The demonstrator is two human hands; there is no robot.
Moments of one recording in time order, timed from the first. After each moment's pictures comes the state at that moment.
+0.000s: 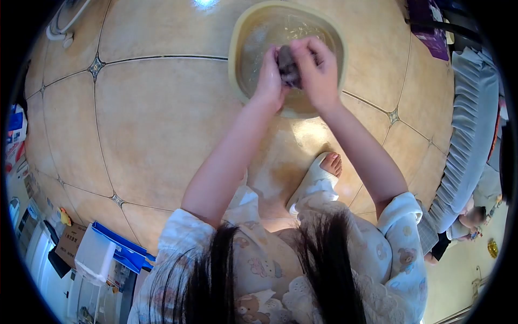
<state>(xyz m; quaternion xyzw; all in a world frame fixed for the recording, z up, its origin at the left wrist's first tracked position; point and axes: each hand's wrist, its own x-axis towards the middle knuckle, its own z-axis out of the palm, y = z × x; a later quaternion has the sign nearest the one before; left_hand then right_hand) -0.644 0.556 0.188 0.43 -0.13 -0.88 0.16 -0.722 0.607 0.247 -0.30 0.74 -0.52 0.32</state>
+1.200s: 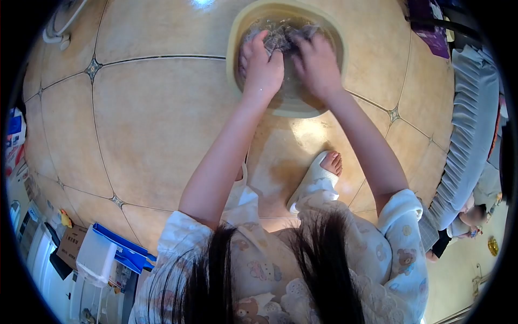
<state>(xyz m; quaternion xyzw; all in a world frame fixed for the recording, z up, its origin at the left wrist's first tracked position) -0.635 0.542 0.175 0.48 -0.68 -0.53 0.16 -0.761 0.624 0.190 -0.56 0.82 -0.09 0.08</state>
